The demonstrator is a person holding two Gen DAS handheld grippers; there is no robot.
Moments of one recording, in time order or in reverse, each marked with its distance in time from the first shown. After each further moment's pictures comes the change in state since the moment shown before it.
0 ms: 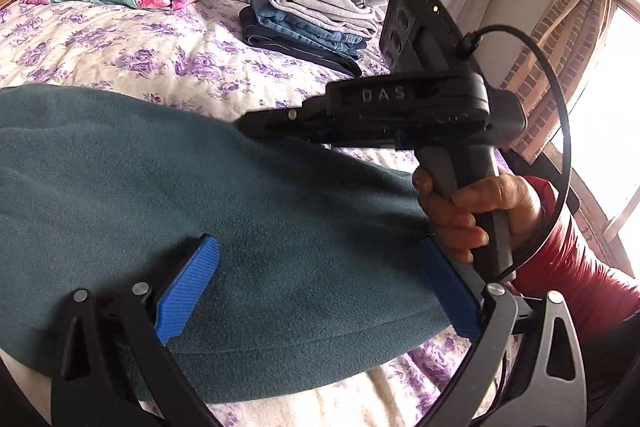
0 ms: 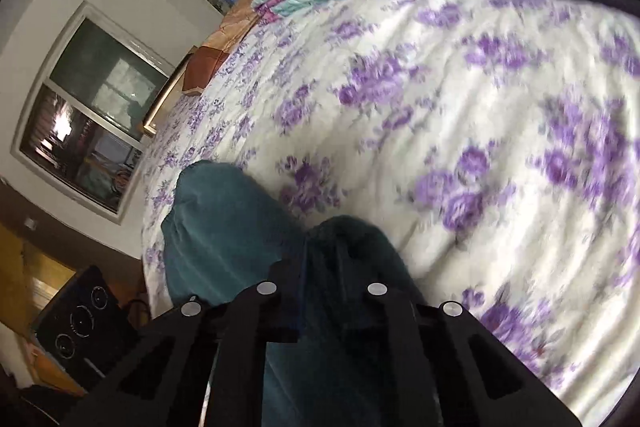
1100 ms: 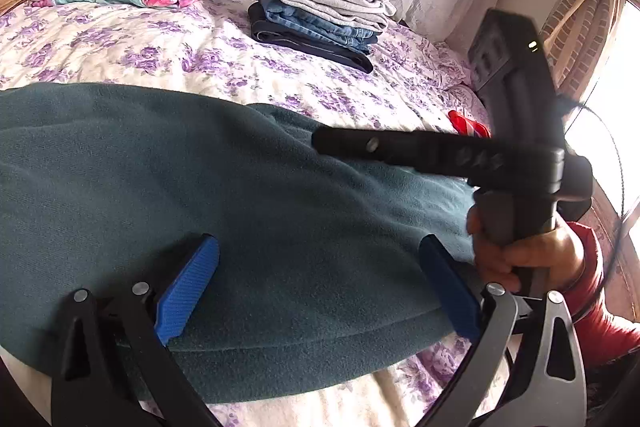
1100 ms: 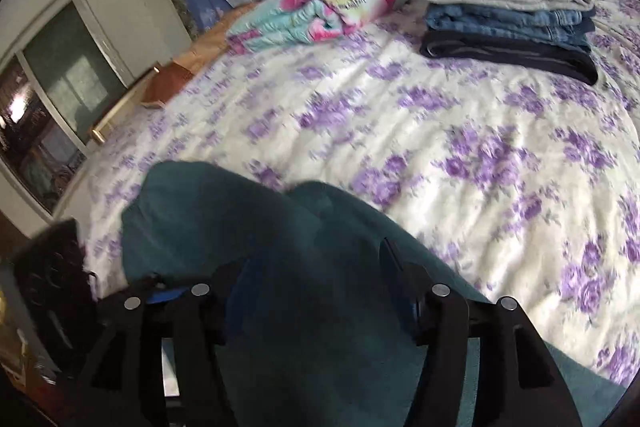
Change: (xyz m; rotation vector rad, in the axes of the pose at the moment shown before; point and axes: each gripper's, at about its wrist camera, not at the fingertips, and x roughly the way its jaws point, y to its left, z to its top) left arm 0.004 -0.002 0.002 0.003 0.019 0.054; right arm -0.024 0.000 -0.057 -0.038 -0.085 -0.286
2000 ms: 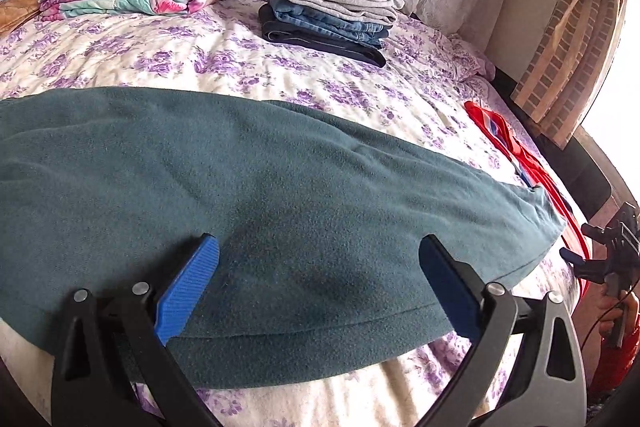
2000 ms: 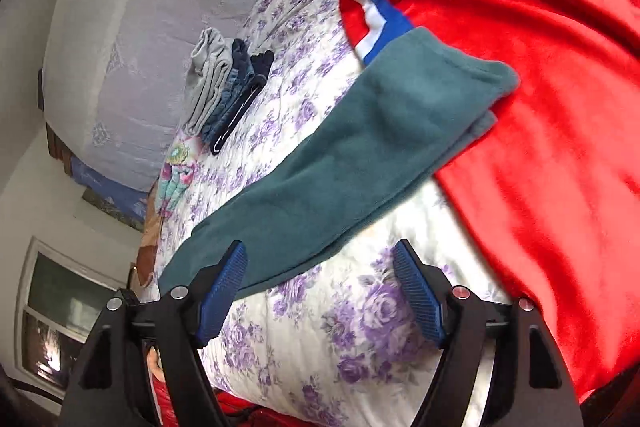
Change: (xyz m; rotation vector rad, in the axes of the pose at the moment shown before) left arm -0.003 -0.004 -0.005 0.041 0.004 0.084; right arm -0.270 -0.200 -0.261 0.835 -0.391 0.053
